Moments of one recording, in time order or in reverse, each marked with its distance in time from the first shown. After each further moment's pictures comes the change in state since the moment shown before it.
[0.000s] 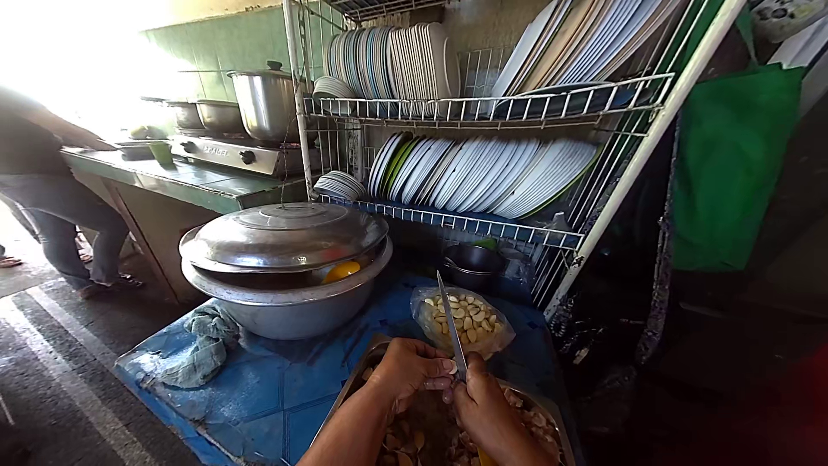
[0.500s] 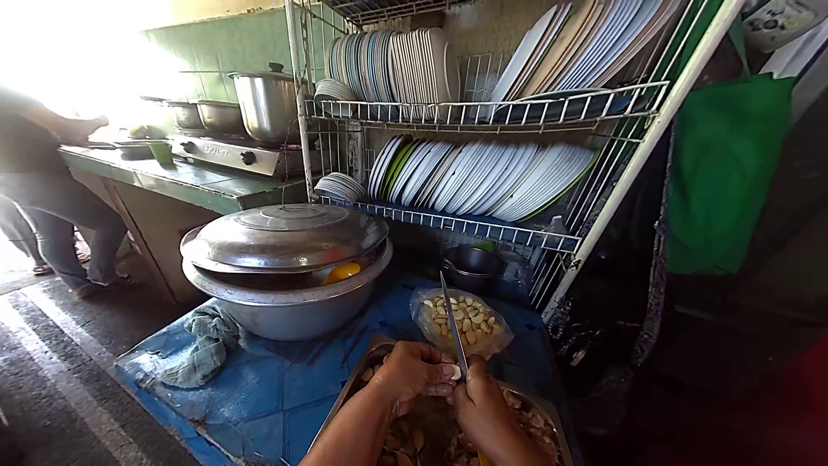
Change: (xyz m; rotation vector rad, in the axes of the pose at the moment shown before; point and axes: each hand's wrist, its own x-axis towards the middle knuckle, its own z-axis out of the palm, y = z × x) left_hand -0.001 -0.003 -0.002 0.036 -0.104 0.017; right_hand -0.002 -0.005 0.003 -0.054 0.092 0.038
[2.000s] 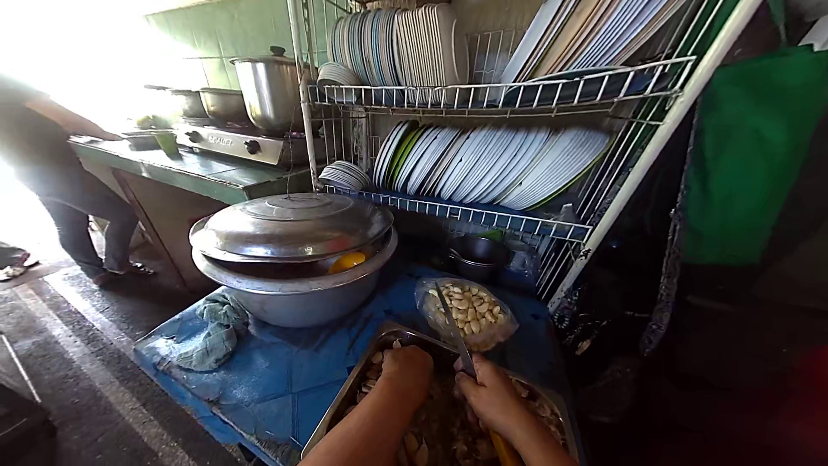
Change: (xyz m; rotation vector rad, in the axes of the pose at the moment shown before) left_hand 0.008 -0.009 0.021 1.614 0.002 -0.306; right_hand 0.009 0.017 -0.014 0.024 -0.237 0.152
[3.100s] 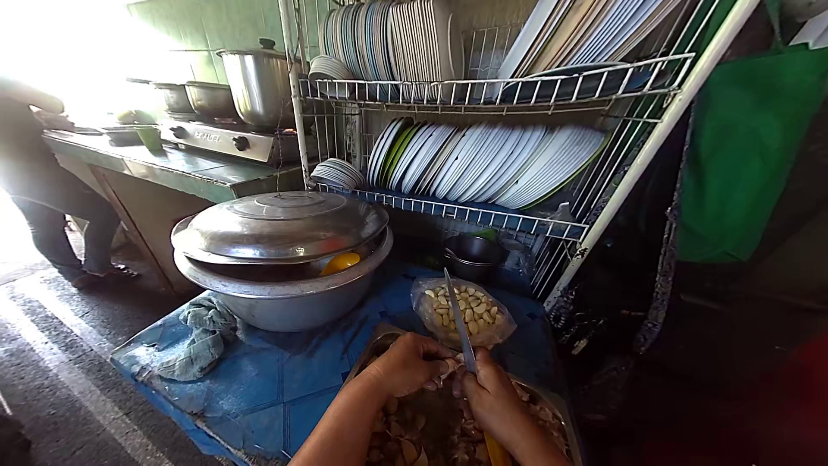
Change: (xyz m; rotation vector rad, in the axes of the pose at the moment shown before) left_hand 0.006 -0.042 -0.010 -1.035 -0.002 0.516; right_hand -0.001 -0.003 0.006 0.085 0.125 -0.133
